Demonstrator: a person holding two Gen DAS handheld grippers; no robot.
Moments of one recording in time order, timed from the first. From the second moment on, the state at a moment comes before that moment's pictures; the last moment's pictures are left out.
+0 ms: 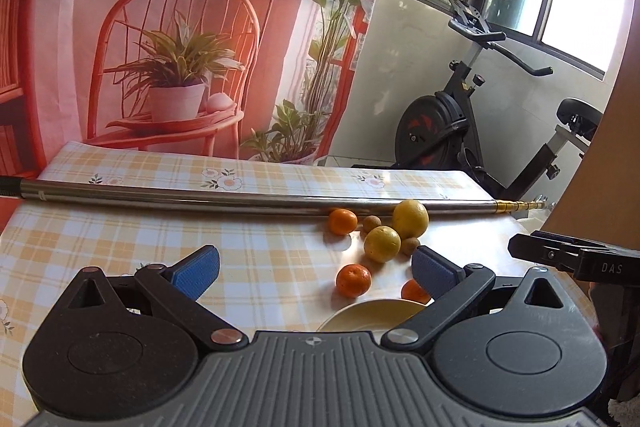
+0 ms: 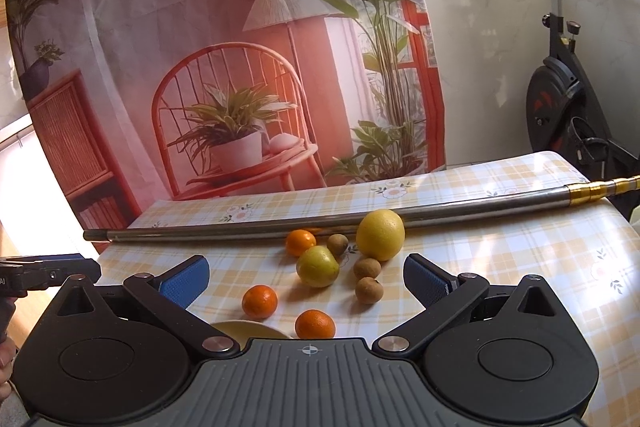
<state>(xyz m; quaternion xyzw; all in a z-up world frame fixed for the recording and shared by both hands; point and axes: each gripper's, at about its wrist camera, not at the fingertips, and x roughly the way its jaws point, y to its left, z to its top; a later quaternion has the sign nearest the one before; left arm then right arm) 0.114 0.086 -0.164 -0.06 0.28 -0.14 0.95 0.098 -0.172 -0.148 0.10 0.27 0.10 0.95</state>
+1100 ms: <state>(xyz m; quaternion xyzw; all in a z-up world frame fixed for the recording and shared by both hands) 0.125 0.059 -0.139 0.06 0.29 -0.11 0.95 0.058 -0.195 -0.139 0.09 0.24 0.01 0.97</state>
